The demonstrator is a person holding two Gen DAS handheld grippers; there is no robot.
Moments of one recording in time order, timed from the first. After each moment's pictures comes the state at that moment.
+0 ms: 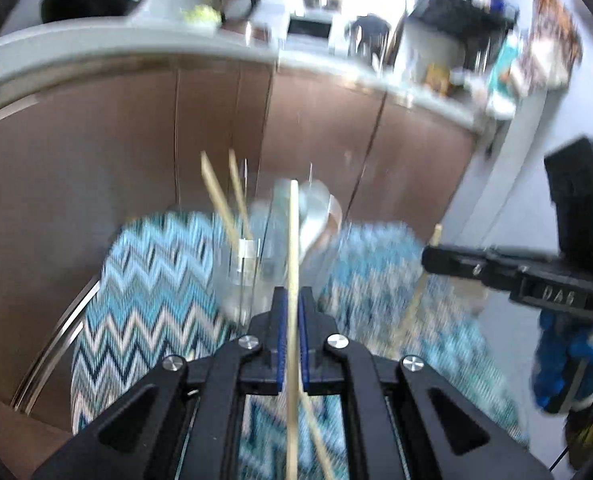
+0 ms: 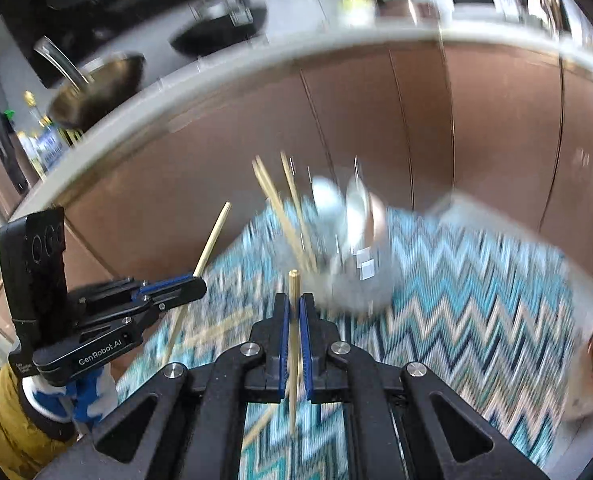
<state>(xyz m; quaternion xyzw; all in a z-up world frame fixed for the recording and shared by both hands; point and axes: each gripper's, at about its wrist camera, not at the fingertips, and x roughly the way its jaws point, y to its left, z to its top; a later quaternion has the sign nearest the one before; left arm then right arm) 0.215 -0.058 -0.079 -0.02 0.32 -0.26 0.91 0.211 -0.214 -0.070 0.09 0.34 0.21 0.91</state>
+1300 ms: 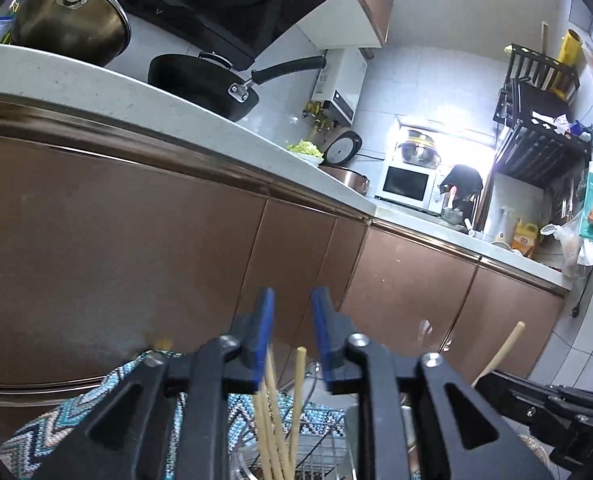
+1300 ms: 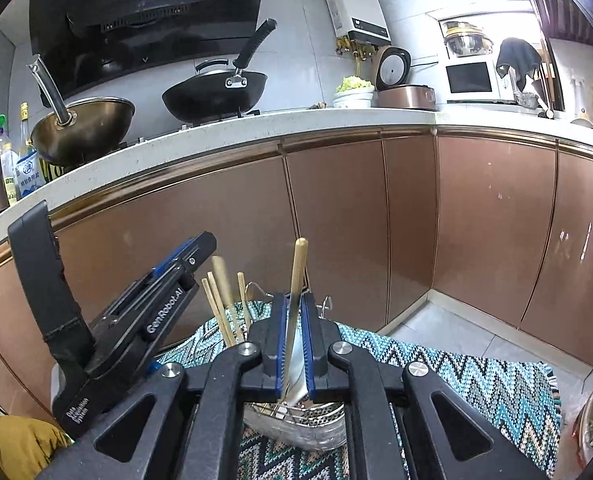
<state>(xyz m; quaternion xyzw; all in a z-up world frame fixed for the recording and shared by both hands) 0.314 -0.082 -0.099 -0.14 0.07 -0.07 0.98 0.276 -0.219 -0.076 0.05 0.21 0.17 0.96</state>
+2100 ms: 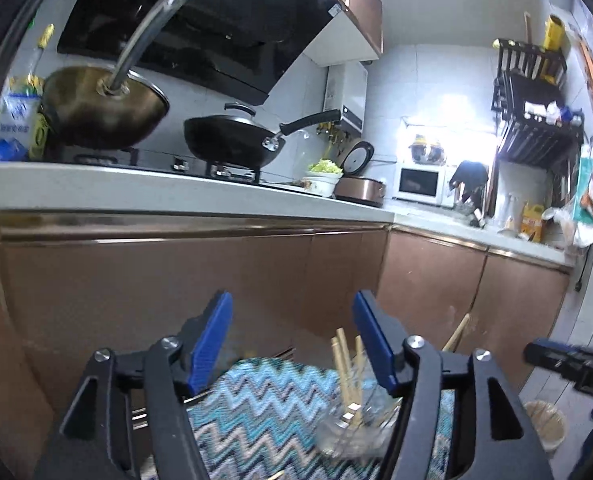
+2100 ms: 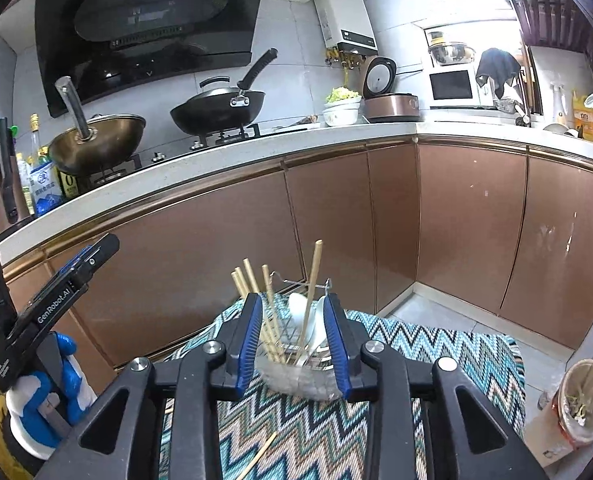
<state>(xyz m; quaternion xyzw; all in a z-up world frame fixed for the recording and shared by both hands) 0.178 -0.011 -0.027 -0.06 0.08 -0.02 0.99 0.178 -0.224 -0.024 0.06 0.22 0.15 0.96</state>
